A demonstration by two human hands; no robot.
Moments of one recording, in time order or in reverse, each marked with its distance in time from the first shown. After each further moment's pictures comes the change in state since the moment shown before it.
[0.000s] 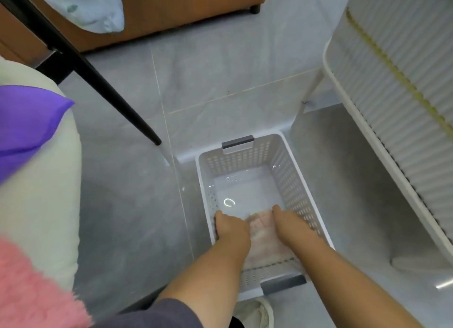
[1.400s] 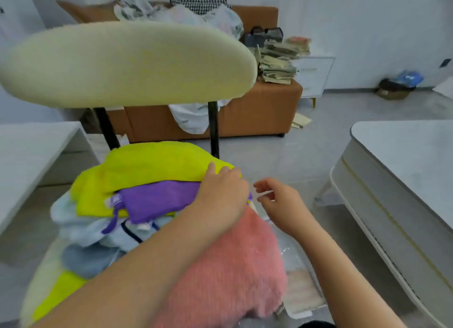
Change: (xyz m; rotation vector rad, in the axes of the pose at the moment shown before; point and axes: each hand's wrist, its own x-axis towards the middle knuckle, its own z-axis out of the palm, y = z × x) left_hand -0.383 -0.263 -0.084 -0.078 0.887 -0.067; right_hand -0.274 -0.233 -0.227 0.592 0.748 -0.429
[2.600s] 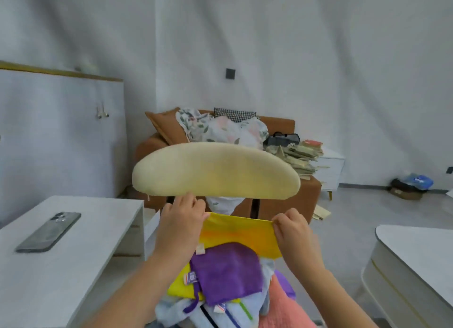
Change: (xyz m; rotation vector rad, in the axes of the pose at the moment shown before) left_hand -0.085 -0.200 -0.013 -0.100 0.843 -0.343; right_hand 0.042 -0.148 0.002 -0.461 0.501 -0.413
